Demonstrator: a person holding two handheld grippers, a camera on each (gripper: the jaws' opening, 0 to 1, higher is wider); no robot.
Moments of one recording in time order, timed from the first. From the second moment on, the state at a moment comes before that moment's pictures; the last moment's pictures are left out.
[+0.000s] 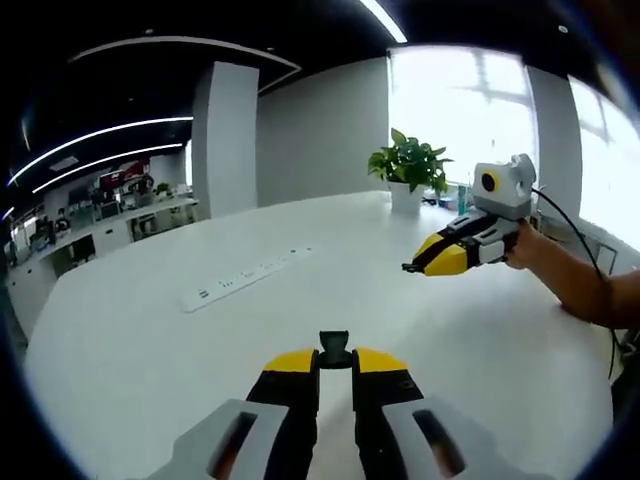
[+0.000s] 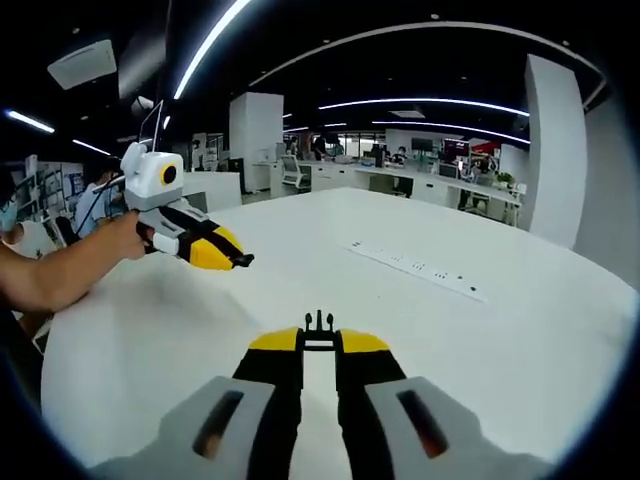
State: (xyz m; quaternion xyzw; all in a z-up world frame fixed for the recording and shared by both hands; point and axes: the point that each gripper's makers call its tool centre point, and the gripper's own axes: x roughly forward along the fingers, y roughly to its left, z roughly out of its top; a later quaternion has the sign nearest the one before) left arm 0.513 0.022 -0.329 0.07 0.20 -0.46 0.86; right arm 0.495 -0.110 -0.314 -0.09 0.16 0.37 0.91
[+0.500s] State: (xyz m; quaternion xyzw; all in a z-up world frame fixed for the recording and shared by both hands) left arm 0.482 0.026 -0.339 0.08 0.22 -0.47 0.85; right arm 0.471 -0.106 -0.317 -0.10 0.16 0.38 0.91
